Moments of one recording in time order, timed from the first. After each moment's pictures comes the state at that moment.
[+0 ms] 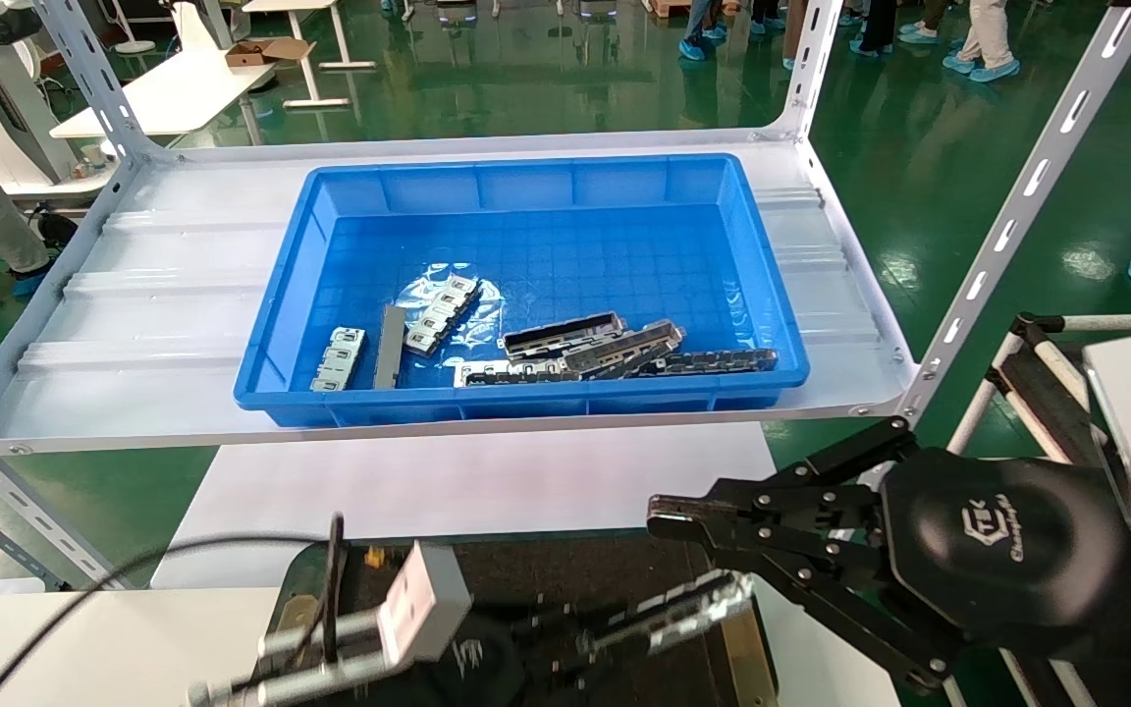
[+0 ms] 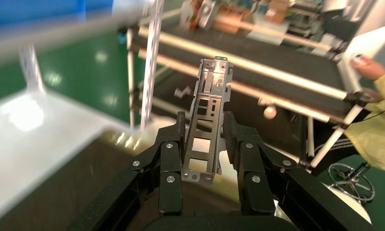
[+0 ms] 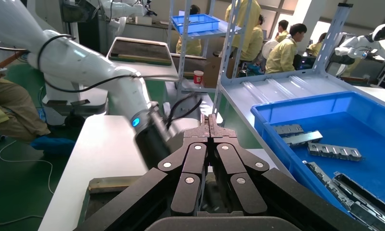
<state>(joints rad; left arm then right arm) -0.85 0.86 0.74 -1.26 0.76 0.81 -0.03 1.10 -0.58 -0.36 1.28 -0.68 -1.46 0.15</state>
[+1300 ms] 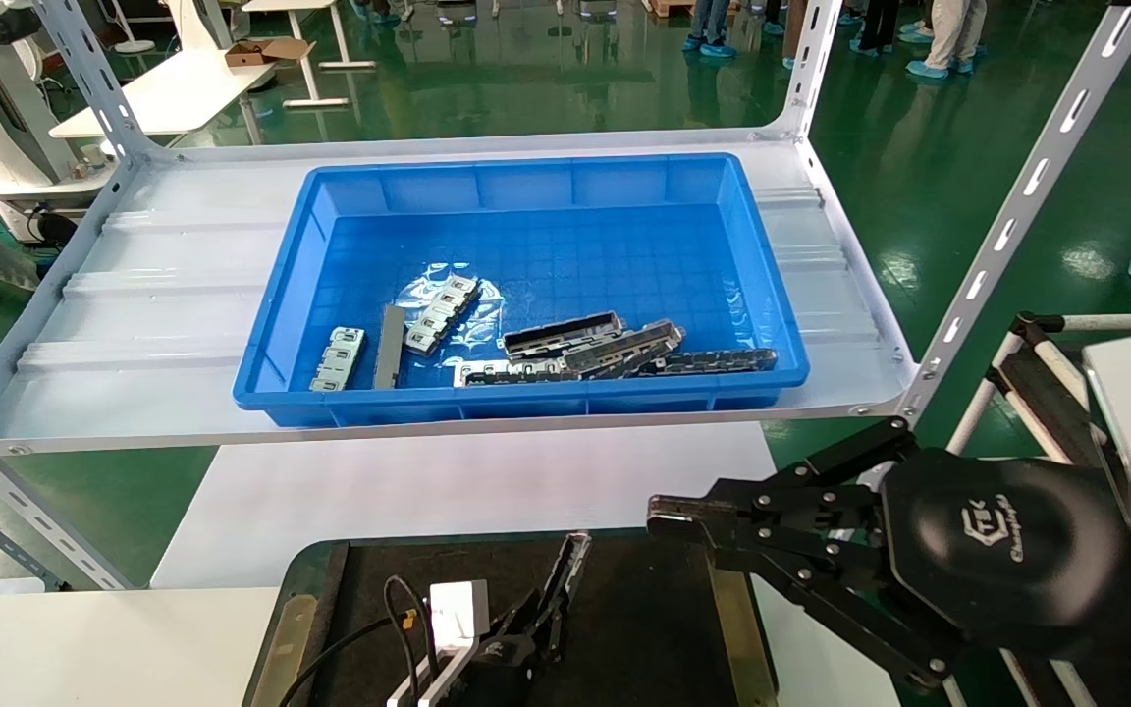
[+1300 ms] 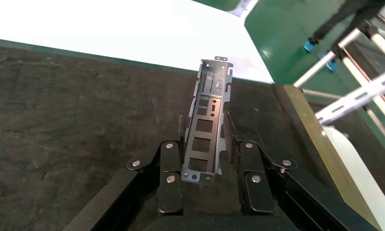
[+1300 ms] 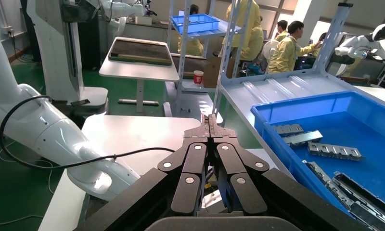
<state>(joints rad) -0.61 1.32 0.71 -1.14 0.83 -0.14 -0.14 1.10 -0.58 -0.36 1.28 -0.68 -1.46 0.14</state>
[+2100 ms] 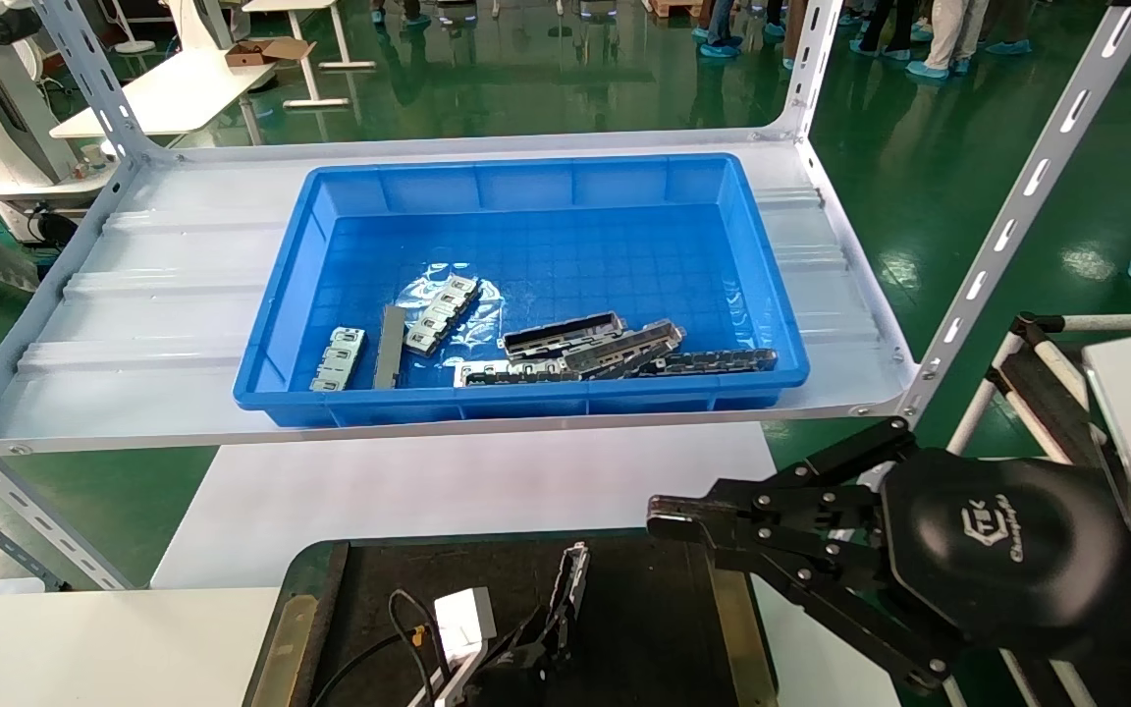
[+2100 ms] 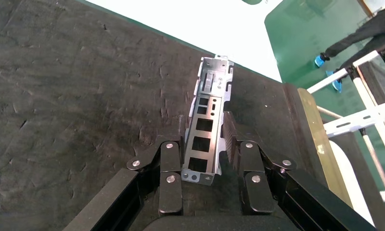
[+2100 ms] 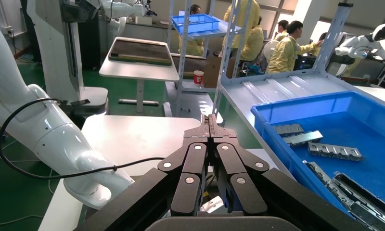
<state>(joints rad) -0.68 1.36 0.90 -1.10 0.78 -0.35 -0.40 1.10 -0.58 -0.36 1.28 -0.67 -1.46 0.14</state>
